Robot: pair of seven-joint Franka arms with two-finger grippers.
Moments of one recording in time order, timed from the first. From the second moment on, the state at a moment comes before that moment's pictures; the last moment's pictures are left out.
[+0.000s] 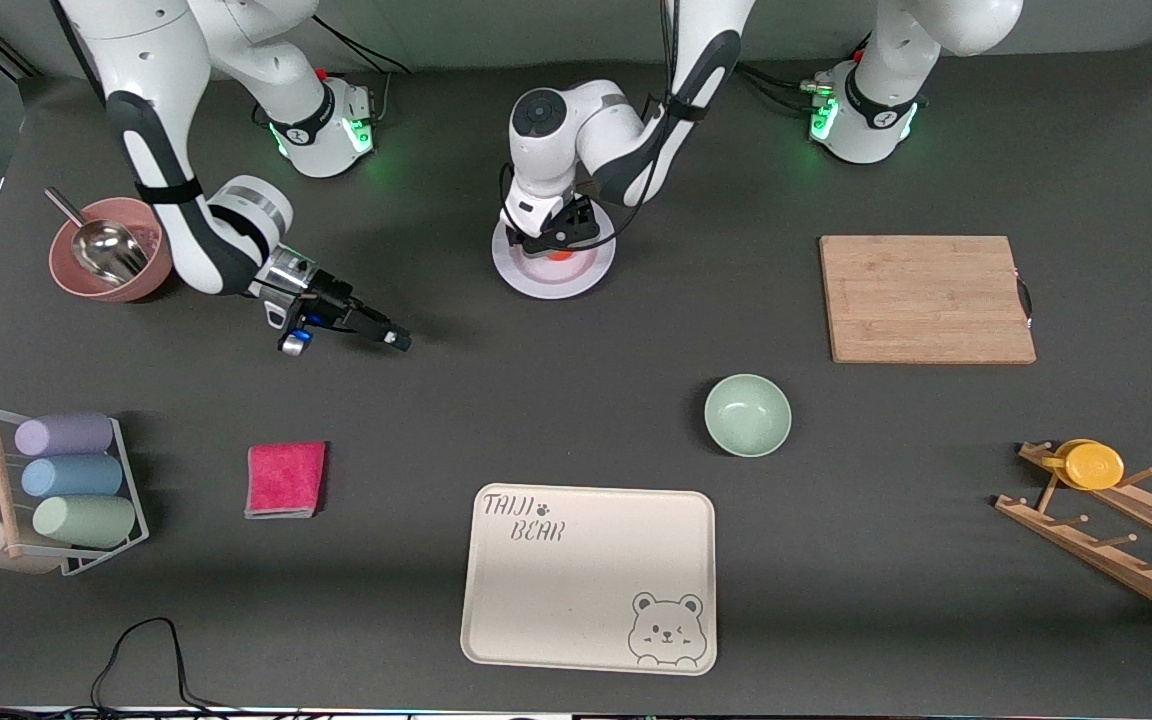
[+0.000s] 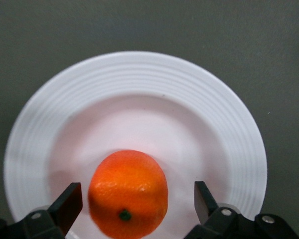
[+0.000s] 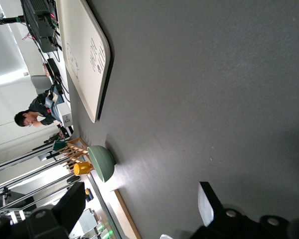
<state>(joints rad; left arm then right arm) -1.10 0.53 -0.04 -1.87 -0.08 2.41 -1.38 0.43 0.21 -0.22 -2.58 1.97 2.27 -0.83</state>
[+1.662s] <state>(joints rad) -0.16 -0.45 0.16 -2.29 0.00 1.84 -0.09 0.68 0.27 -0.22 -2.74 2.08 1.96 -1.41</state>
